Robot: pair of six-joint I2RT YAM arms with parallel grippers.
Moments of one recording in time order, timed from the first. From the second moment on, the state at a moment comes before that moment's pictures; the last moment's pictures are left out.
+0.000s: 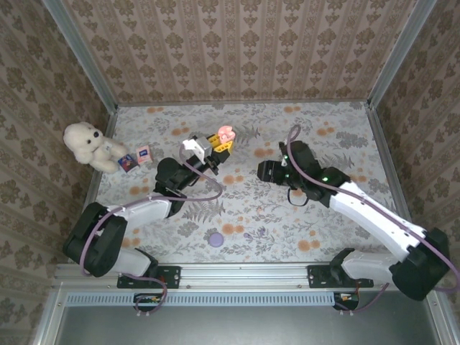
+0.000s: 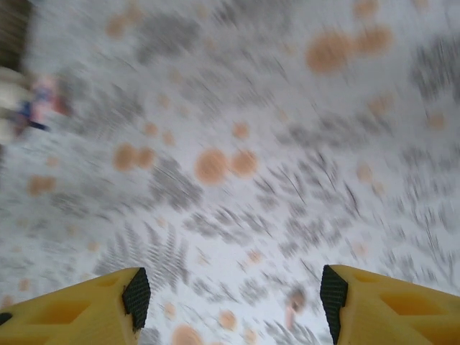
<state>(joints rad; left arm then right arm) -0.60 1.39 0.59 1.13 0.39 -0.03 0.61 1.23 0.97 -0.55 0.03 0.70</state>
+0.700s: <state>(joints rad) -0.60 1.36 0.53 1.14 0.39 -0.03 0.76 1.62 0.95 -0.64 0.12 1.03</state>
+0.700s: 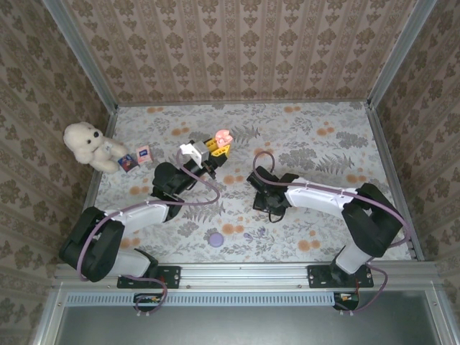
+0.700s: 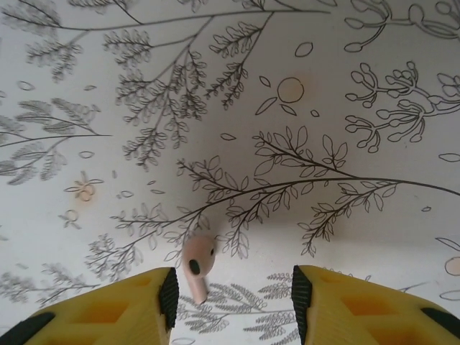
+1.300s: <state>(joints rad) -0.60 1.36 0.53 1.14 0.39 -0.03 0.80 1.73 1.02 -0.61 0.13 1.03</state>
